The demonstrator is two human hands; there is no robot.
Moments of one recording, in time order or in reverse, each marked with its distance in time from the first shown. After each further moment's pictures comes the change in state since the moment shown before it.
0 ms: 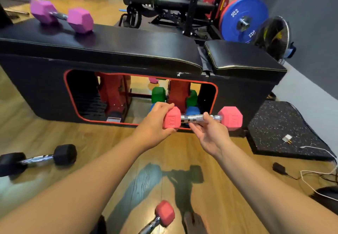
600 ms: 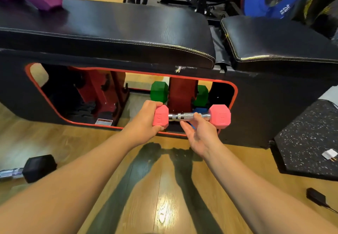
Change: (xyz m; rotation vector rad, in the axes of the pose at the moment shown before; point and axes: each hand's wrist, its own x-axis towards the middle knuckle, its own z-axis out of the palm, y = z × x) left_hand 0.114 -0.114 0.061 0.064 -0.072 -0.228; right_hand 0.182 0.026 0.027 0.064 0.024 0.178
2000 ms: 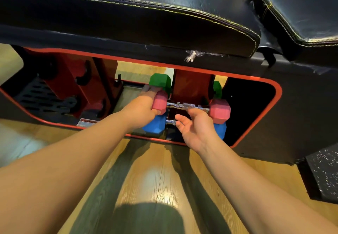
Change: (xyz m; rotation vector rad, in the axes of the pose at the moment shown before) left_hand 0.125 -0.081 0.033 0.128 -0.063 -0.142; right_hand 0.127 0.020 0.034 -0.159 -0.126 0.031
